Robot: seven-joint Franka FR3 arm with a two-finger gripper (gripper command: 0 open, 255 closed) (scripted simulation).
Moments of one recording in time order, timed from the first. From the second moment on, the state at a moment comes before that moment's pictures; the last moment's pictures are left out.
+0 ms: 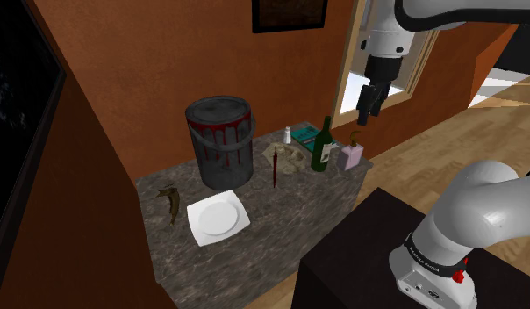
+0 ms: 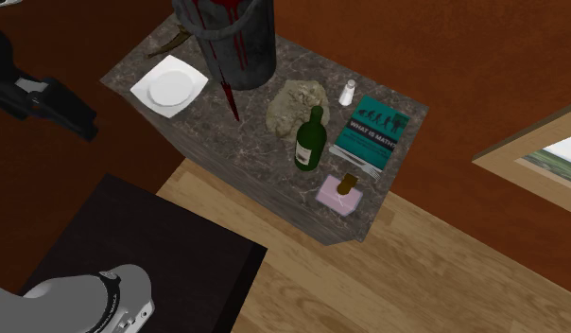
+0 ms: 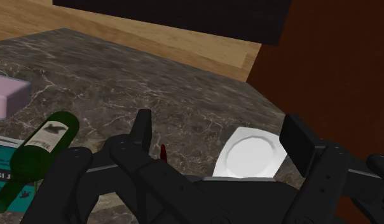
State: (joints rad) arm 0.00 -0.81 -0.05 -2.41 0.06 1.52 -0.17
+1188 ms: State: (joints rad) arm -0.05 -0.30 -0.24 -2.24 -0.04 1.84 -0.44
